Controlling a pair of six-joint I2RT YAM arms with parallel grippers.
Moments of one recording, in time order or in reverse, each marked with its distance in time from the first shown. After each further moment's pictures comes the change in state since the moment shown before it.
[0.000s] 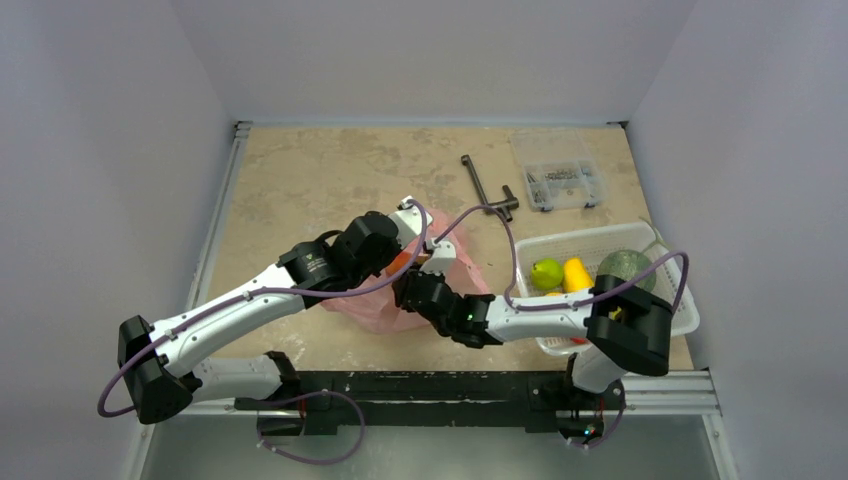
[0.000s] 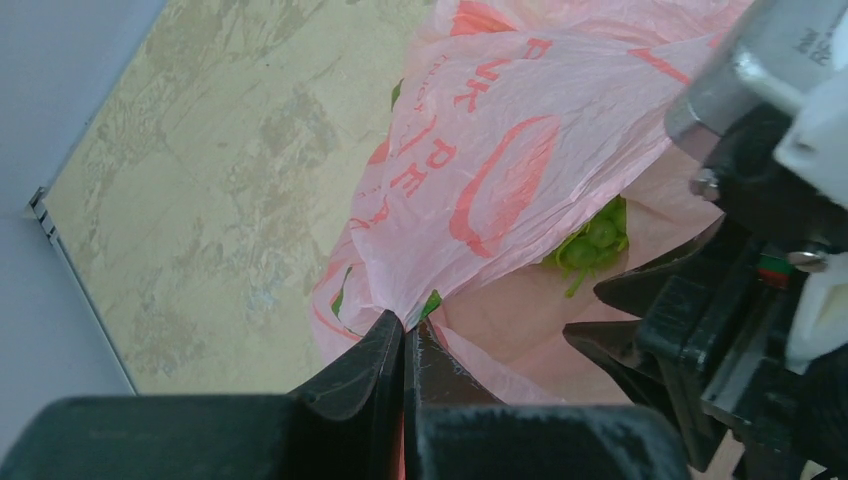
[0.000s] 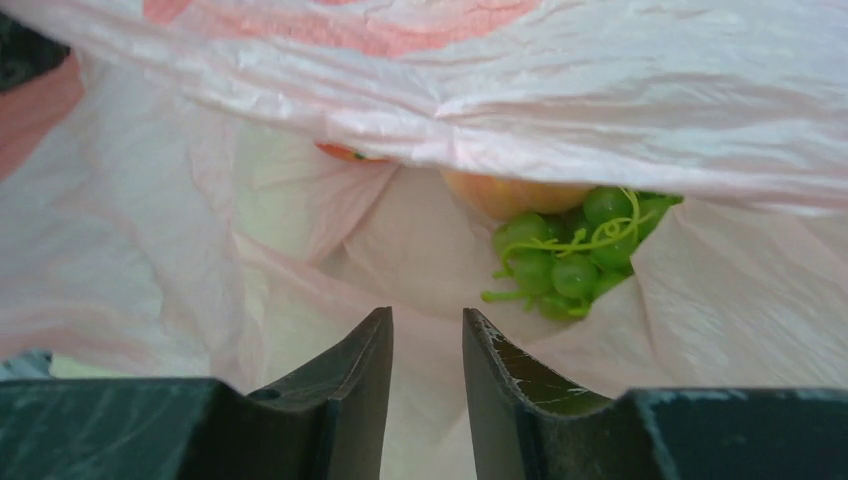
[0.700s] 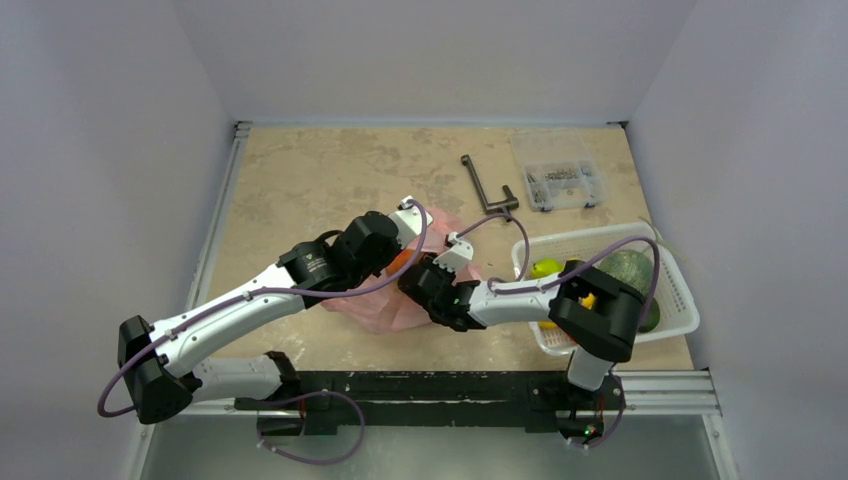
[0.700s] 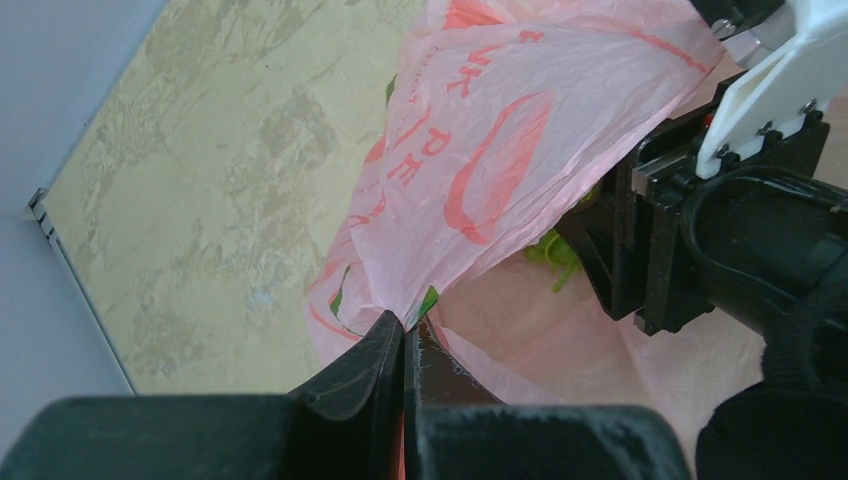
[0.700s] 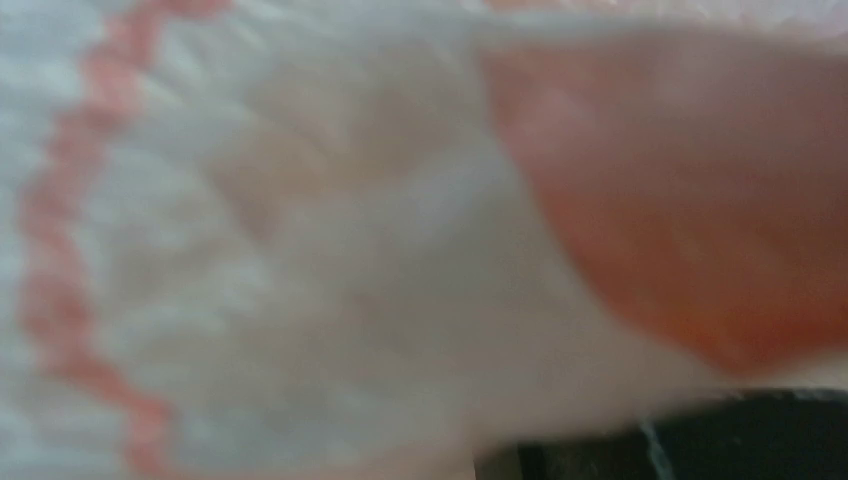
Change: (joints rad) left arm 0.000 0.000 0.000 0.003 0.002 0.000; right arm -0.101 0.166 0.088 -0.168 0.137 0.413
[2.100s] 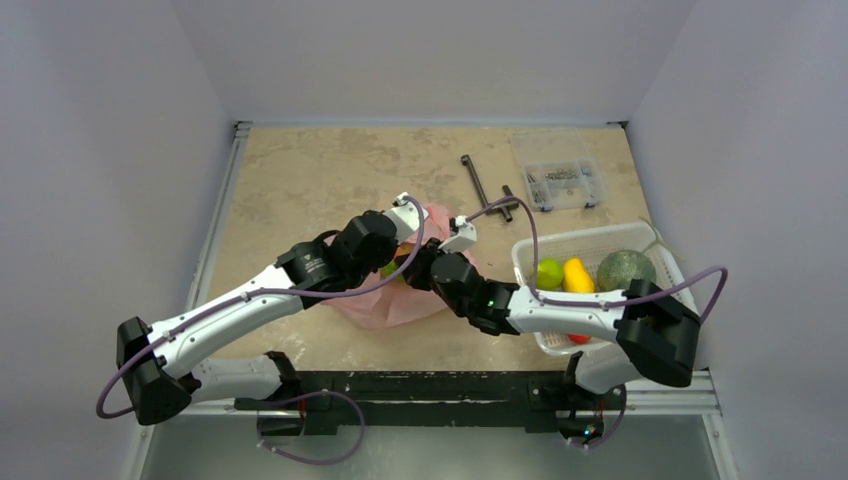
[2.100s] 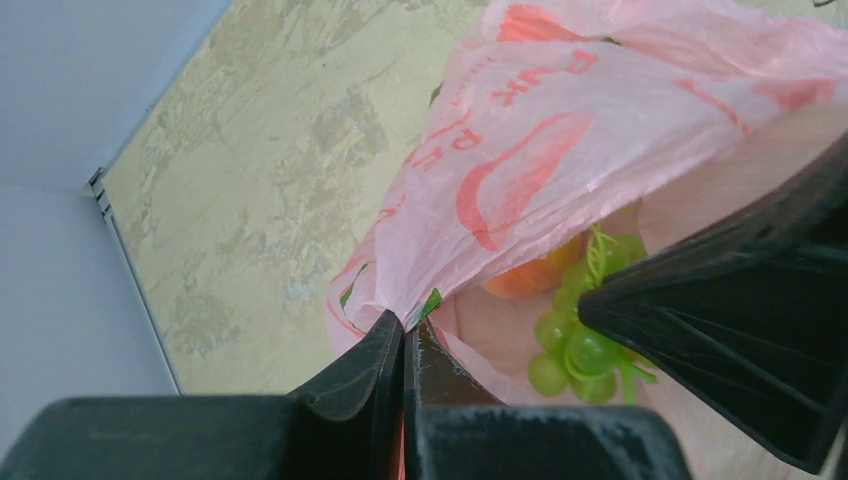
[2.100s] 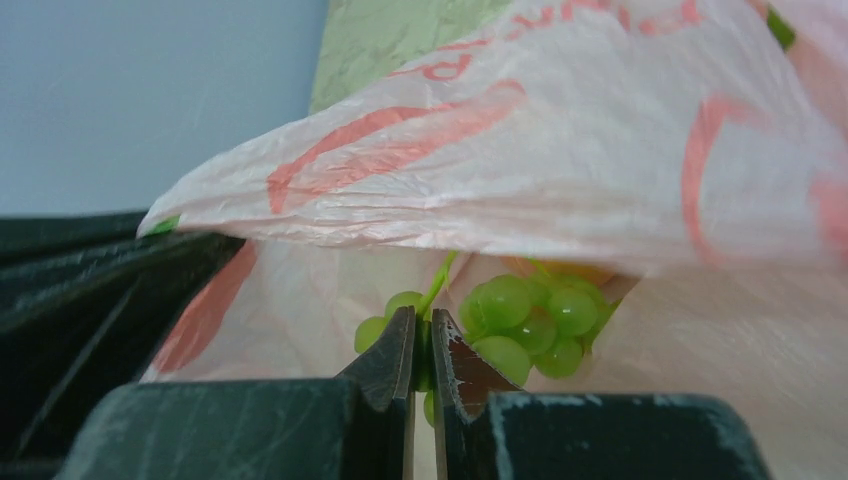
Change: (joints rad) left arm 0.001 -0.009 0.000 0.013 -0.090 0.006; right arm -0.015 -0.275 -0.102 0.283 -0.249 -0.256
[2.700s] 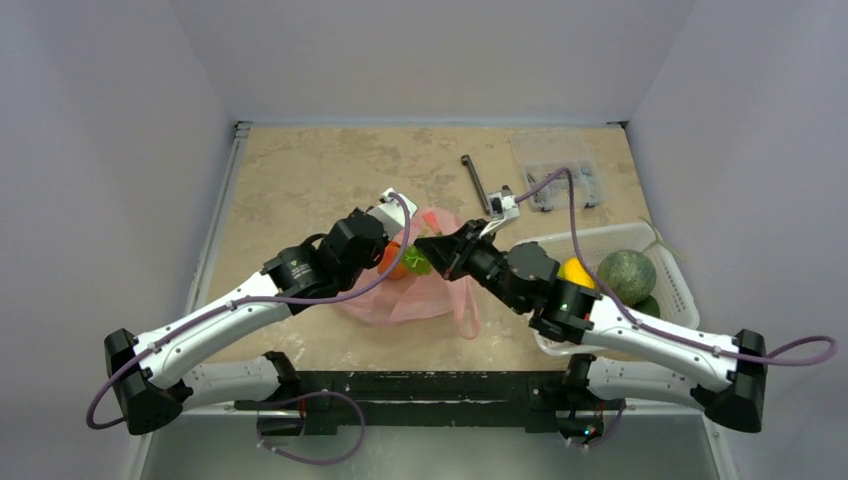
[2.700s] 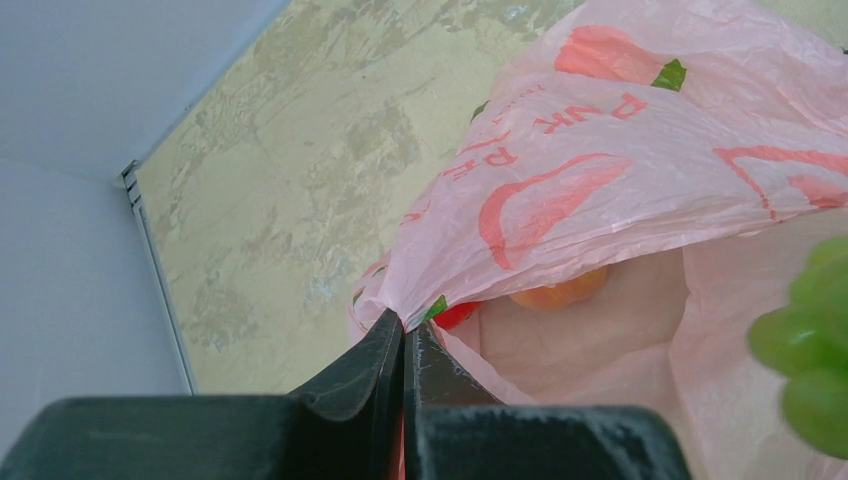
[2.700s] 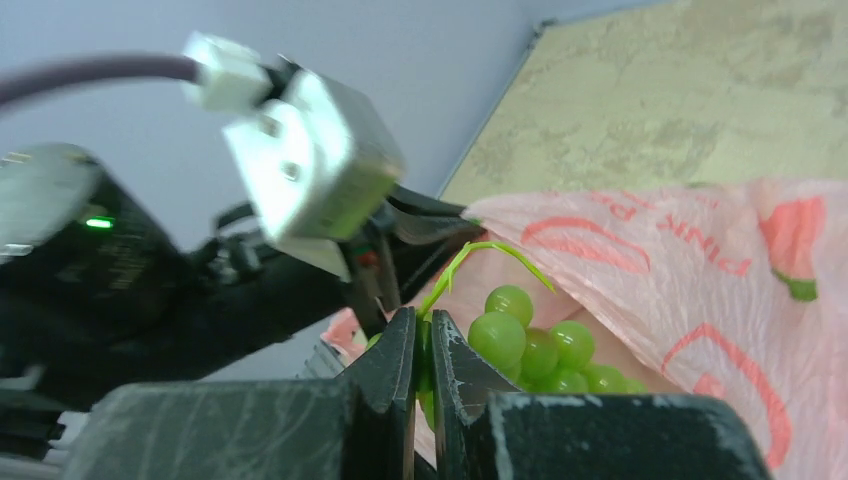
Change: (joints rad) left arm 0.008 -0.070 -0.026 0.042 -0.057 0.000; right arm -0.013 -0.414 0.044 -0.140 -0.186 -0.286
